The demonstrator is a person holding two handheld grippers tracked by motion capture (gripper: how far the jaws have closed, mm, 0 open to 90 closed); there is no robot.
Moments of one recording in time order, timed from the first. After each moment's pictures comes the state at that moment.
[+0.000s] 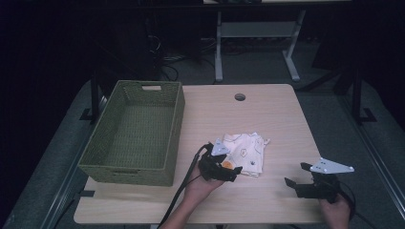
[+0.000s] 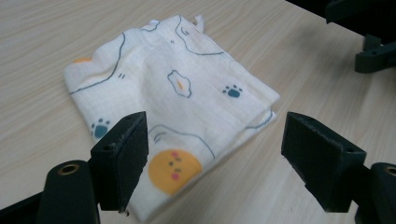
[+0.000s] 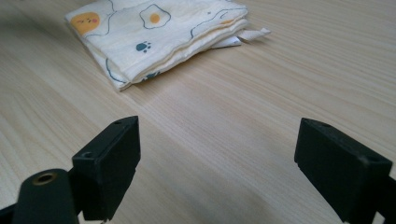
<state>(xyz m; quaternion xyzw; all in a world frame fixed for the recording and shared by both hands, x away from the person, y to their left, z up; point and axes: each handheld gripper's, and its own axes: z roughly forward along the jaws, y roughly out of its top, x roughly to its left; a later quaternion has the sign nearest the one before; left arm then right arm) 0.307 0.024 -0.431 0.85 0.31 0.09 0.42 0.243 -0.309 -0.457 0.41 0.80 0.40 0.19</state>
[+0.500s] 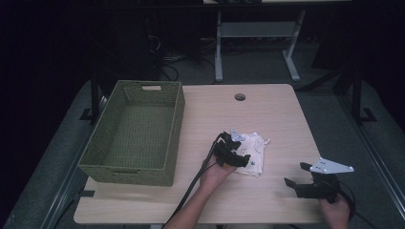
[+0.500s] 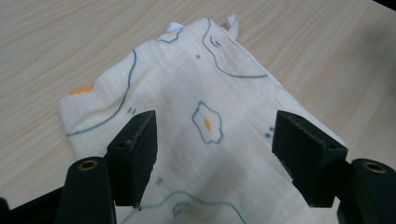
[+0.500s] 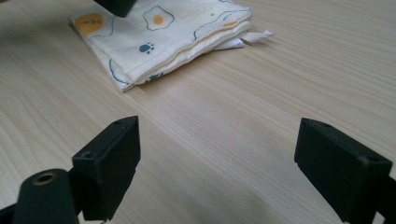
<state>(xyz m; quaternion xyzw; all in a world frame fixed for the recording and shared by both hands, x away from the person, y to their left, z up) 0.350 -0.021 -0.443 0.86 0.33 0.11 0.37 0.243 -0.309 -0.456 0.41 0.80 0.40 0.19</state>
